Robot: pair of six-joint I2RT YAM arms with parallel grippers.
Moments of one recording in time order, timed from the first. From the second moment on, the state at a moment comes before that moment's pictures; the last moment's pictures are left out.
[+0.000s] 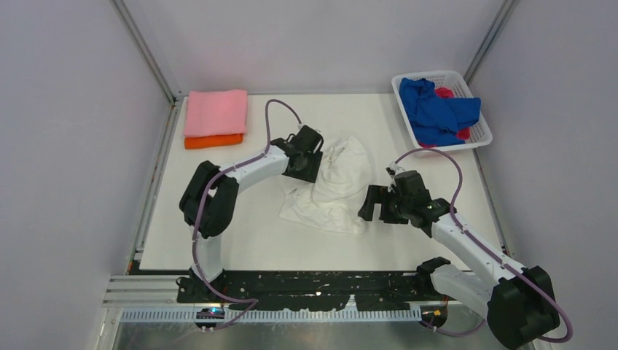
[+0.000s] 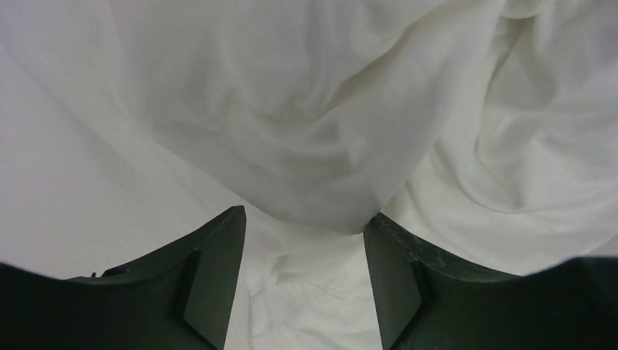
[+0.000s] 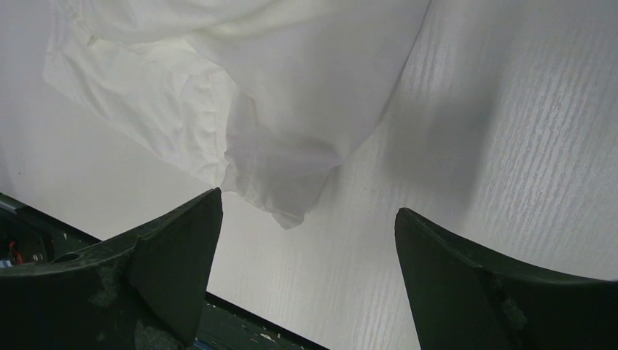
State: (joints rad) left arm -0.68 1.92 1.42 -0.56 -0.16 -0.35; right arm 0.38 0.97 0.53 -0.45 -0.19 0.48
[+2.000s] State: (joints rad) left arm -0.54 1.43 1.33 -0.54 -0.46 -0.38; right arm 0.56 1.06 0.69 -0.41 0.50 0.53
